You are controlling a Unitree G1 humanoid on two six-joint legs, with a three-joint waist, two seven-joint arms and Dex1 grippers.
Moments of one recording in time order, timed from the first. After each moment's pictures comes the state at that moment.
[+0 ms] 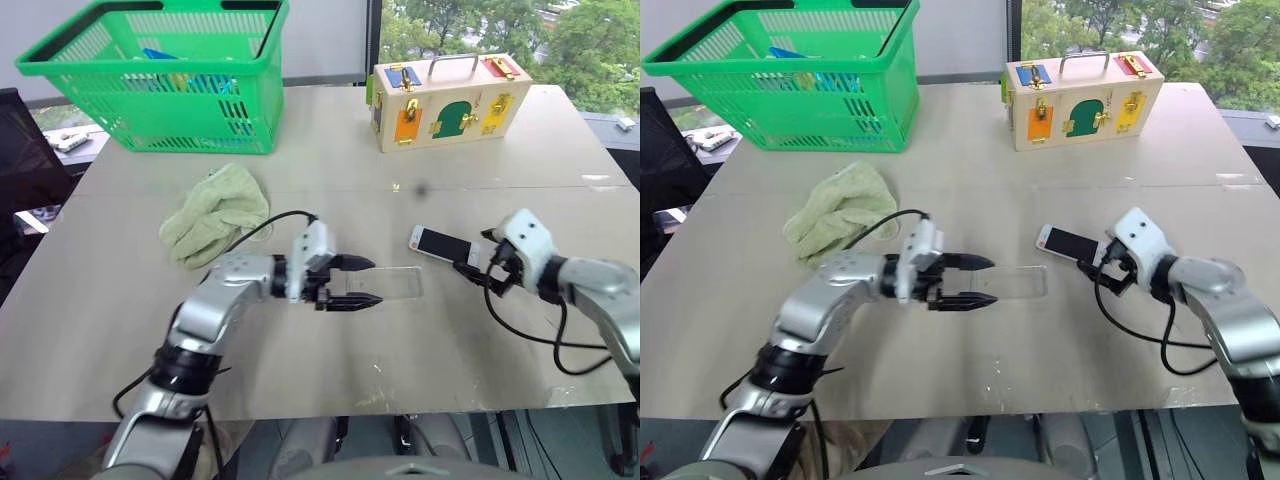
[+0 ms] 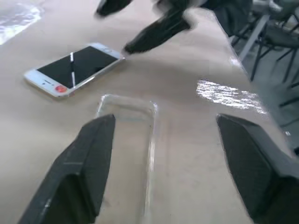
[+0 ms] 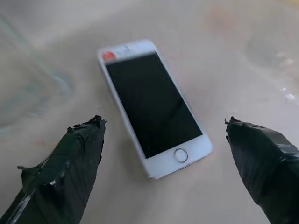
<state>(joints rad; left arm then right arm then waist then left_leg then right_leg) -0.35 0.53 -0.14 -0.25 -0.45 0.53 -1.18 -0.31 -0.80 0.09 -0.17 0.27 0.61 0.74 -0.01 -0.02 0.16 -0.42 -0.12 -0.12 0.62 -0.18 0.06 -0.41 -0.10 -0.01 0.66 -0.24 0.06</state>
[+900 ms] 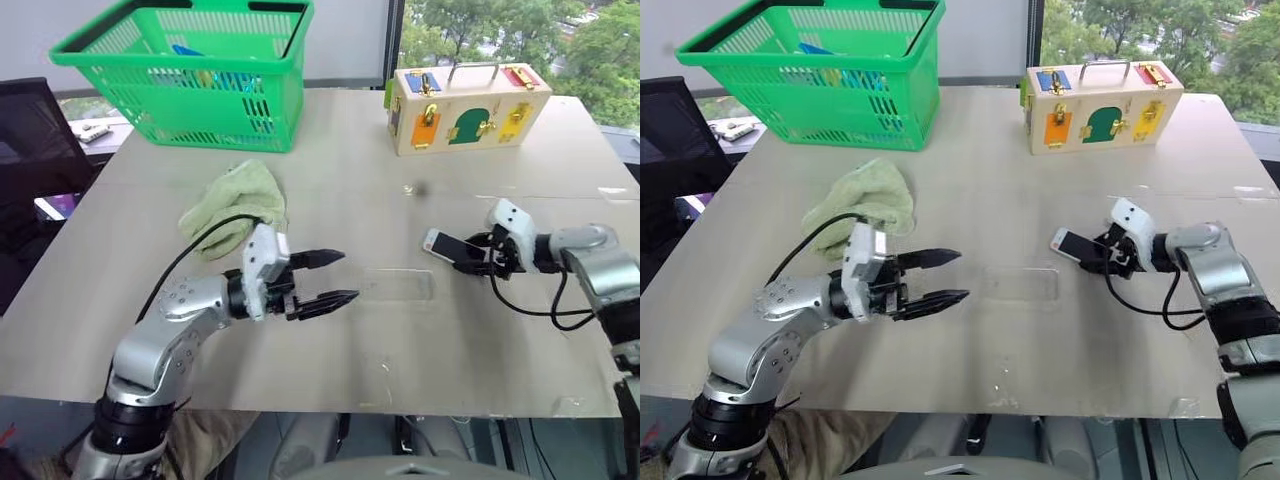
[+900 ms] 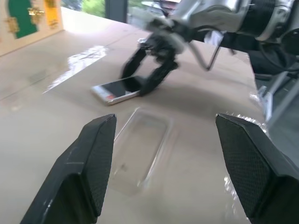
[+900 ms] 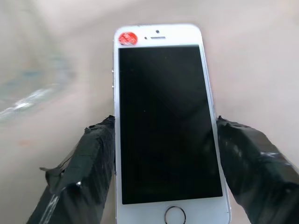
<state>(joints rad) -0.10 0.61 0.05 -0.40 -0.58 0.43 -1.05 -0.49 -0.80 0.12 0.13 0.22 0.56 1.12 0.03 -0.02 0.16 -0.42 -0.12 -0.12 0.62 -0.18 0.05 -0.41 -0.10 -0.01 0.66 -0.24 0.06</state>
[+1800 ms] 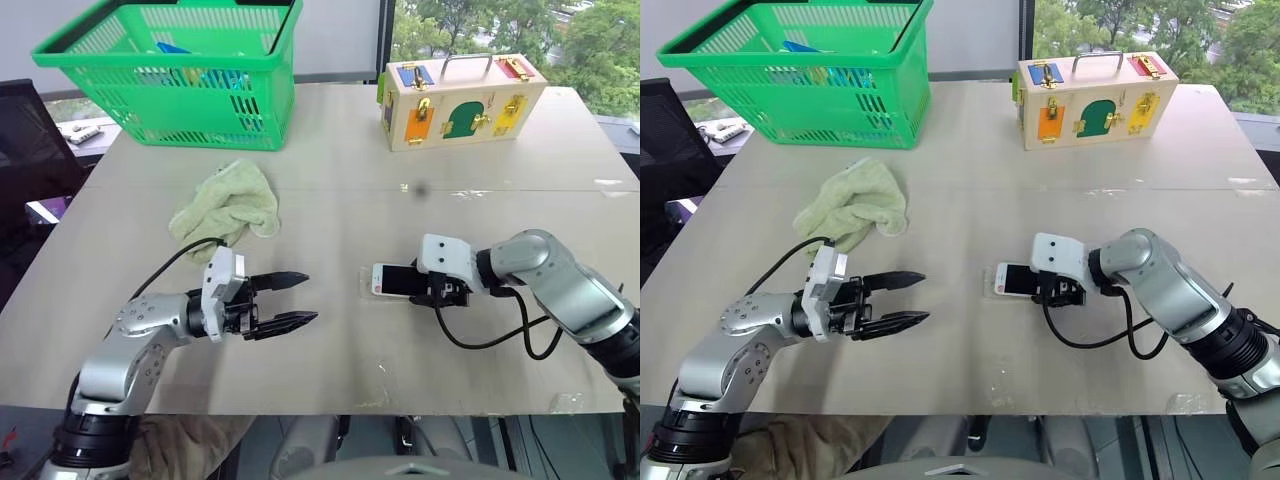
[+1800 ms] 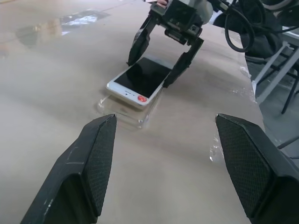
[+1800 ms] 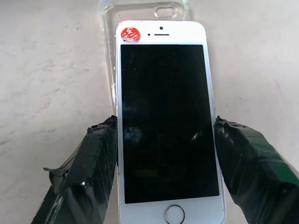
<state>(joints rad) -0.03 0.69 0.11 -0.27 -0.61 0.36 -1.20 -0.58 -0.82 0.49 -0.34 0.06 0.71 1.03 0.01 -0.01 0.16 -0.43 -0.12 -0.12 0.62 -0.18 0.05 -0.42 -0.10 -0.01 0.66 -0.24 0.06</state>
